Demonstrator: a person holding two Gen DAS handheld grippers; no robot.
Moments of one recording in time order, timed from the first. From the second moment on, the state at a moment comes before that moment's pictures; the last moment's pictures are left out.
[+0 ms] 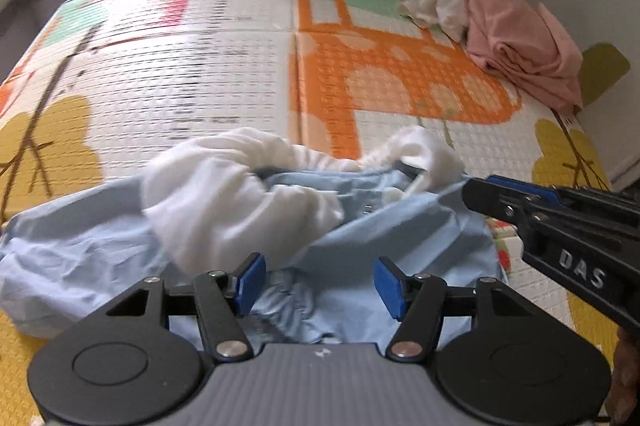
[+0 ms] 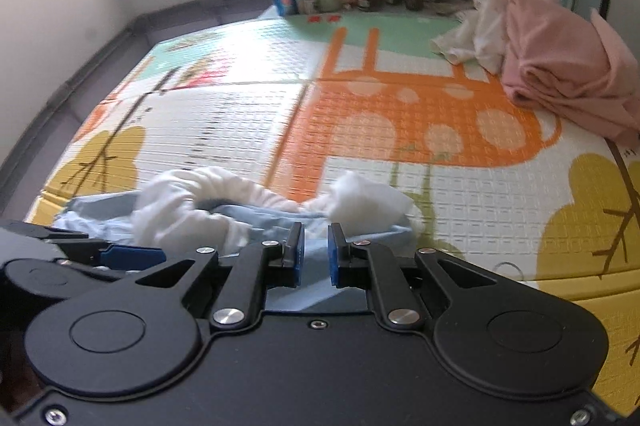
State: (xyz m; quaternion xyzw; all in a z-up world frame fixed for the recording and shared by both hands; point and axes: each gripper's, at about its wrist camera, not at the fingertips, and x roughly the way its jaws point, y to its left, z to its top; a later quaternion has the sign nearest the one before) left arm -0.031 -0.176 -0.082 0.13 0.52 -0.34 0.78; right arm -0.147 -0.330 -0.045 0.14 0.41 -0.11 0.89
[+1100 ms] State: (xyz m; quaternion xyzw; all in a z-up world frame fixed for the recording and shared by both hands) left arm 0.074 0.032 -0.082 -0.03 0.54 -0.13 0.83; right arm -0.056 -0.126 -0.048 0.06 0.45 0.06 0.89
